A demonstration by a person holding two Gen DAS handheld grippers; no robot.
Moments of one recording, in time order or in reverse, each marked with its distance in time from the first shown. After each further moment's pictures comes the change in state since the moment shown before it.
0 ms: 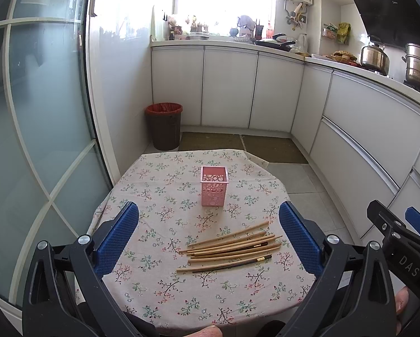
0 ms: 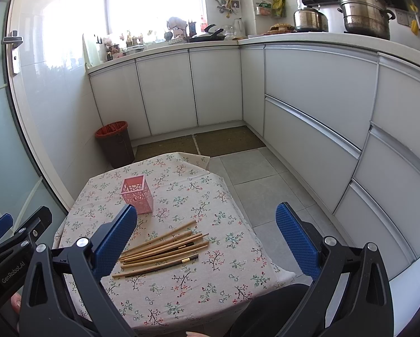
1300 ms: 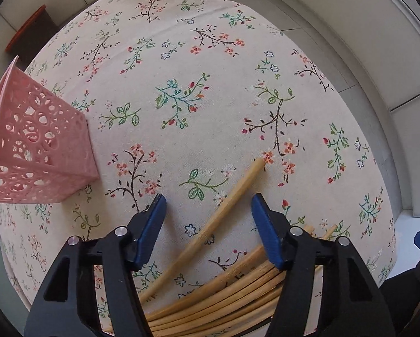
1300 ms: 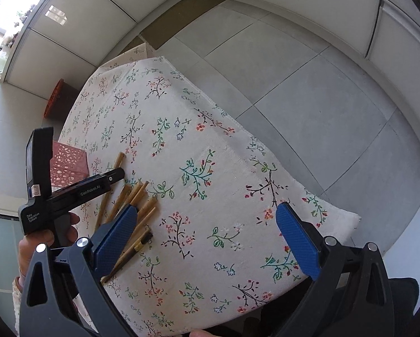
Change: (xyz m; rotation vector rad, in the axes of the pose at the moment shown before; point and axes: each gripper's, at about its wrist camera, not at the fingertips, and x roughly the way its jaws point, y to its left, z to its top) left arm 0.414 -0.133 -0.084 0.448 0.821 -0.216; right arm 0.273 -0.121 -0.101 0.497 0.658 0.071
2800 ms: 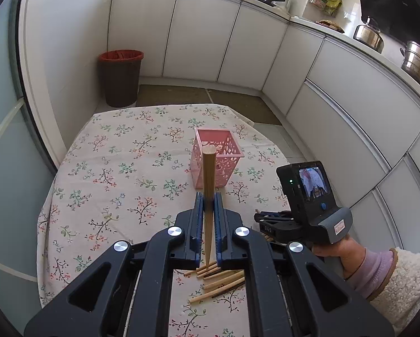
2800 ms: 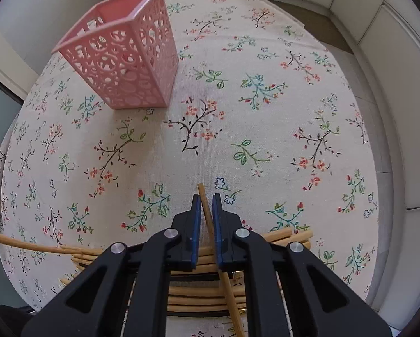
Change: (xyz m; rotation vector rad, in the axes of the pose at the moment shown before) left arm -0.215 0.139 -0.189 -0.332 -0.625 -0.102; right arm 0.122 0.224 -0.042 -0.718 0.088 -0.192
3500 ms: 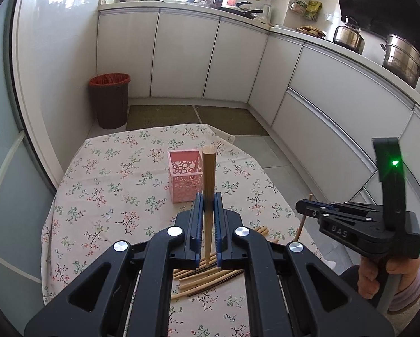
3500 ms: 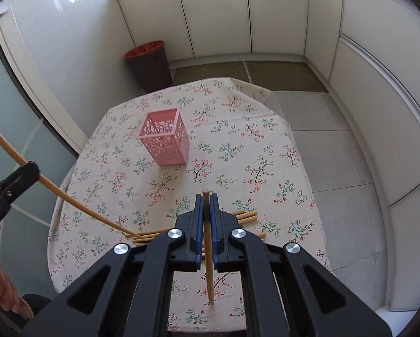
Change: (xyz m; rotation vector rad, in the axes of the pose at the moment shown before) left arm -0.044 -0.051 0.012 0.062 -0.082 -0.016; right arm -0.201 -0.032 -0.054 0.082 -0.329 0.080
